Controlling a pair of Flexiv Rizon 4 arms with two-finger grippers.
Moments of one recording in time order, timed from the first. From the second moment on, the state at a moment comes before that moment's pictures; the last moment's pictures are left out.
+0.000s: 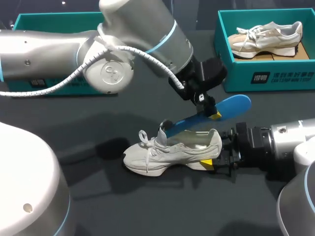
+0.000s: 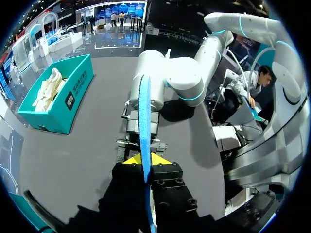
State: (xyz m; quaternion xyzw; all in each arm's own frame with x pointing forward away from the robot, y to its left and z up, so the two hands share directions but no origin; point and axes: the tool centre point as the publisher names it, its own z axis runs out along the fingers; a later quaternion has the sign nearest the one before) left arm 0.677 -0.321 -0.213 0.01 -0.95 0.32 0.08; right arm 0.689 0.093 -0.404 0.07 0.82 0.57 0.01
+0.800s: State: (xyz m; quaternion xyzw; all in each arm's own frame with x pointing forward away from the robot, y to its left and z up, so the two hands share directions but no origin) left arm 0.658 -0.284 -0.139 0.05 -0.86 0.49 0.14; right arm 0.689 0.093 -0.404 0.07 0.82 0.57 0.01
